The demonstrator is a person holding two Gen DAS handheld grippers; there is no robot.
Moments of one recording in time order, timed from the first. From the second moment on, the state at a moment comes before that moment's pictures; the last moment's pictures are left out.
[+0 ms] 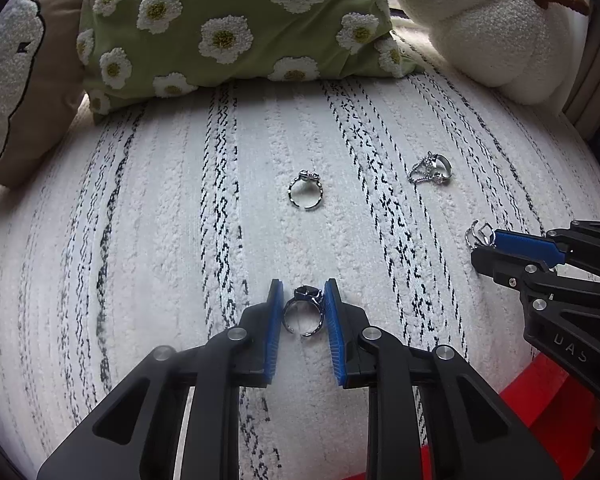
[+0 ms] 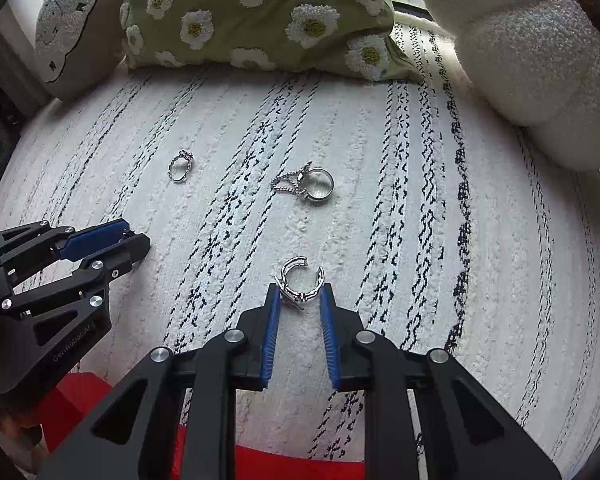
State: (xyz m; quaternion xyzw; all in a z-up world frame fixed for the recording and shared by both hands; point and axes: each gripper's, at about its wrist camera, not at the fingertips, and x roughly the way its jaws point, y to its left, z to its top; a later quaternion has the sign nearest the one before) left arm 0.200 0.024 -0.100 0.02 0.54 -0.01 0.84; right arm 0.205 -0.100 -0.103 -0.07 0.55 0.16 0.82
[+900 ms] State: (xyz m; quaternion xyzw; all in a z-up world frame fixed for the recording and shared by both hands) left arm 0.193 0.028 -0.086 0.00 0.54 -0.03 0.84; right arm 0.200 -0.103 -0.093 -0.06 0.54 0.18 0.82
